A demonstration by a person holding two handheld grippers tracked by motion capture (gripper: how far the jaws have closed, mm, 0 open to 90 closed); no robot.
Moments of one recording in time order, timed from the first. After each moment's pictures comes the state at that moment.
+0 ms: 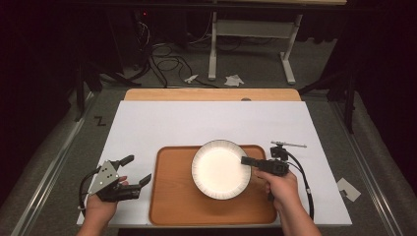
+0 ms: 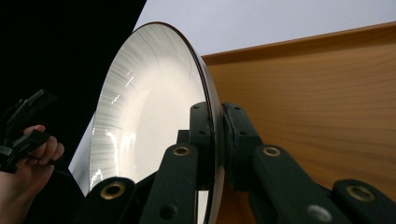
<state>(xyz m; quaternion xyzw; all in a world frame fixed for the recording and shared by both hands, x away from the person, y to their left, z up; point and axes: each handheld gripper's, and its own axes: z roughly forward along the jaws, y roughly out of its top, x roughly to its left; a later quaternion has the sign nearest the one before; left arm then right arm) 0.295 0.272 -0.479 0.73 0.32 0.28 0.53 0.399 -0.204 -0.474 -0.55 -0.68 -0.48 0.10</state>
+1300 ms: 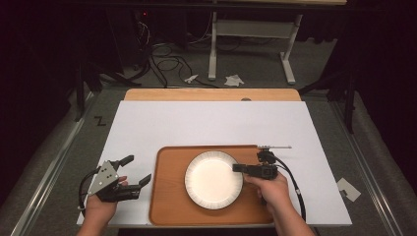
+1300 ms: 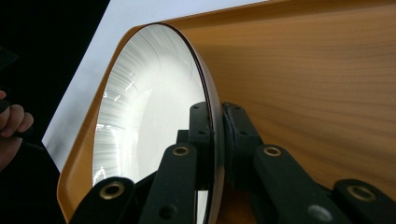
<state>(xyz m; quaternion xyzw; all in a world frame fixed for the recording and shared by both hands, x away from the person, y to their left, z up) 0.294 0.273 -0.479 0.73 0.32 0.28 0.53 0.395 -0.177 -0.489 -0.54 -0.72 -0.42 0.09</state>
